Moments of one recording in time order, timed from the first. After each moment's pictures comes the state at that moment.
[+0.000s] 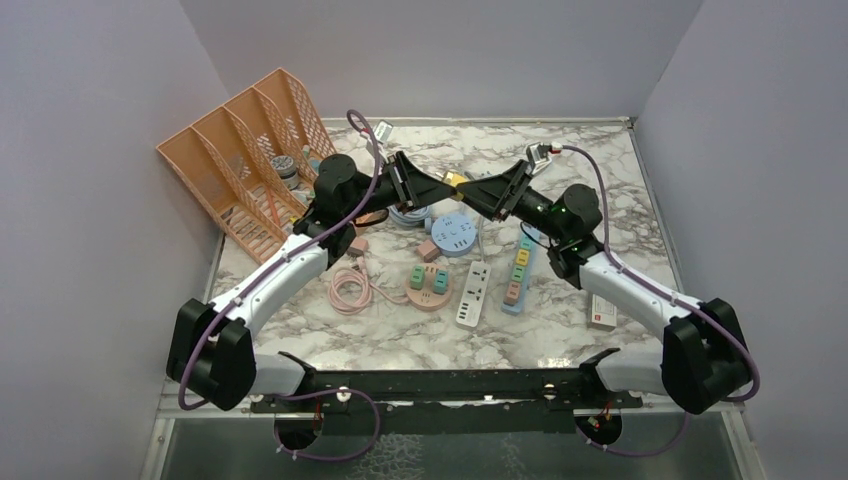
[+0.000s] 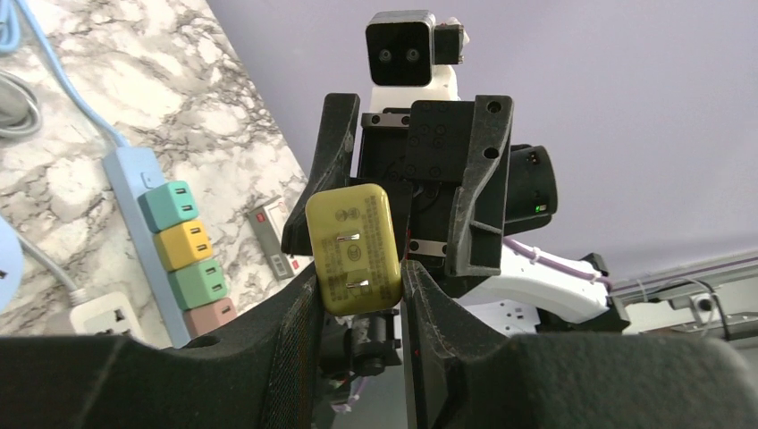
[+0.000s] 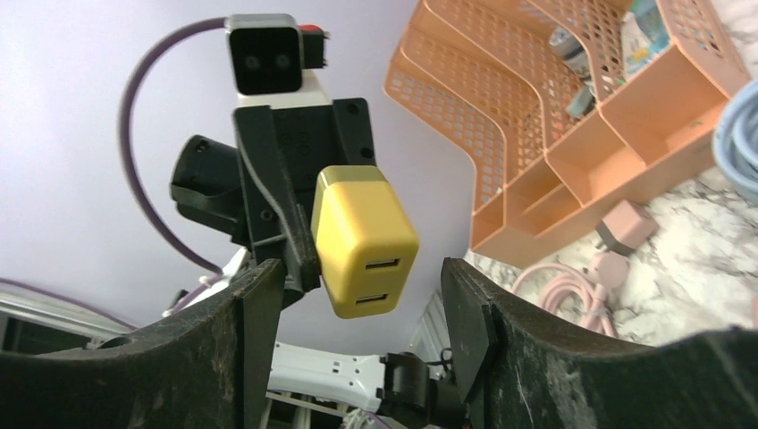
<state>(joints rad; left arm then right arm) -0.48 1.33 0.97 0.38 0.67 -1.10 0.45 1.28 0.73 0.76 -0.55 1.26</state>
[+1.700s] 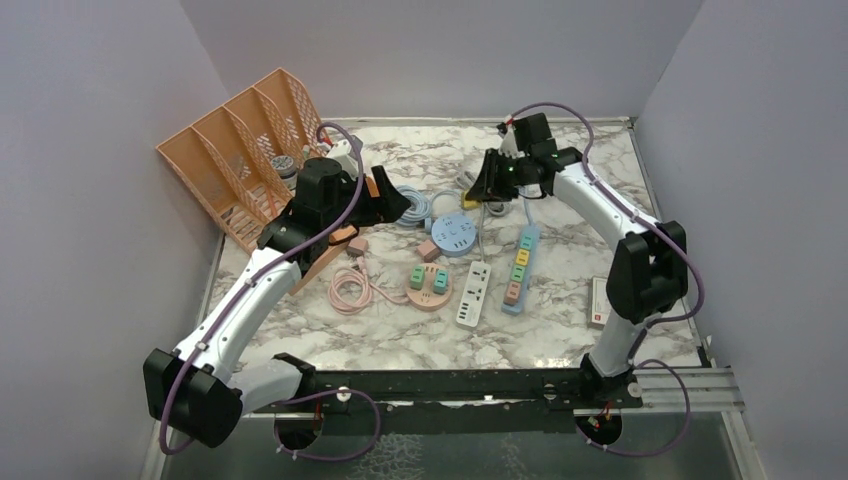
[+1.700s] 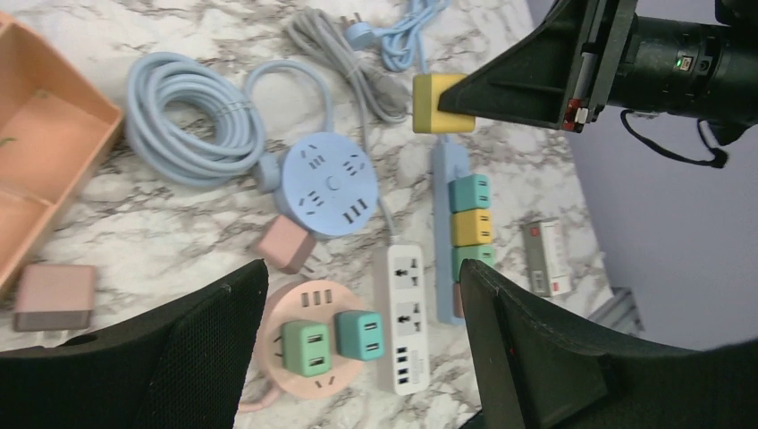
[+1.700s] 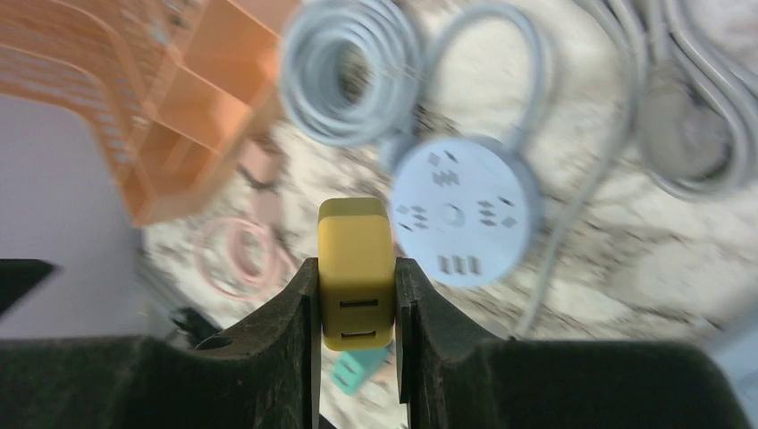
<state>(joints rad) -0.42 1.14 1.04 -0.32 0.23 -0.56 0.36 1.76 1.50 -0.52 -0.42 0.50</state>
